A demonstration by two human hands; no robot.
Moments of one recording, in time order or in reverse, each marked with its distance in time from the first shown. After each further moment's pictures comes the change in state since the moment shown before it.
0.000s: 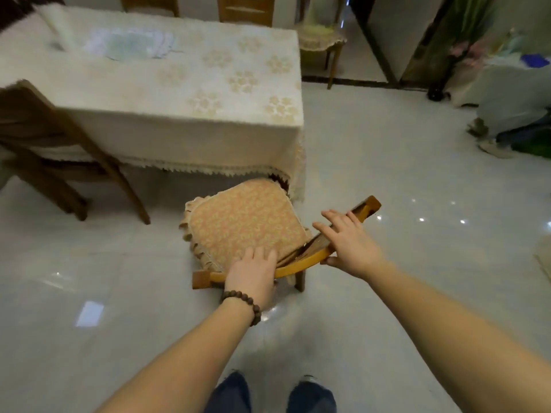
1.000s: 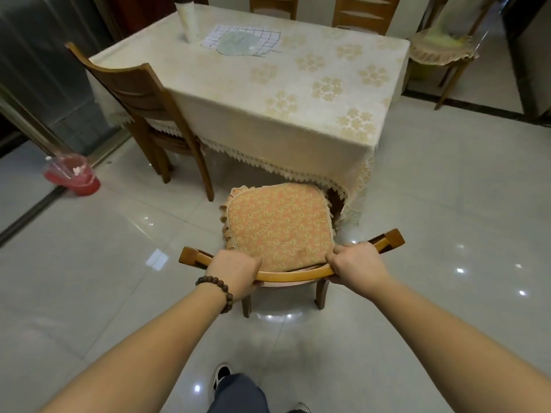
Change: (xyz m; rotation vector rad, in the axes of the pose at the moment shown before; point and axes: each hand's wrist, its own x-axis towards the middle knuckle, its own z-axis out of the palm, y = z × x) left_hand 0.018 -0.030 -0.005 0.187 -0.114 -0.215; right_hand 0.078 0.023 -0.003 -0.251 -0.039 -0.535
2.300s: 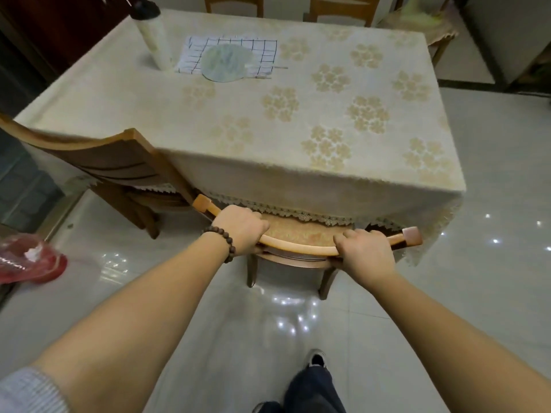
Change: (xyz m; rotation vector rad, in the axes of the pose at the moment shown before) left_hand 0.304 -0.375 -0.032 0.209 0.084 0.431; right_hand 0.372 -0.011 -0.085 0.083 0.054 0.453
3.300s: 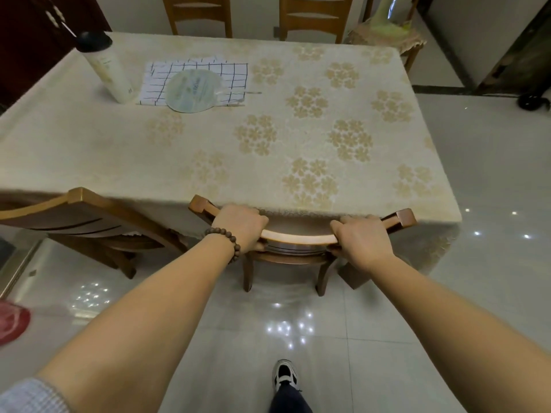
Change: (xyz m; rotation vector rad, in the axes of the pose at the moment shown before) left_hand 0.131 -0.058 -0.029 -0.015 0.049 -0.073; right_hand 0.120 0.078 -0.008 -0.007 -0.014 0.102
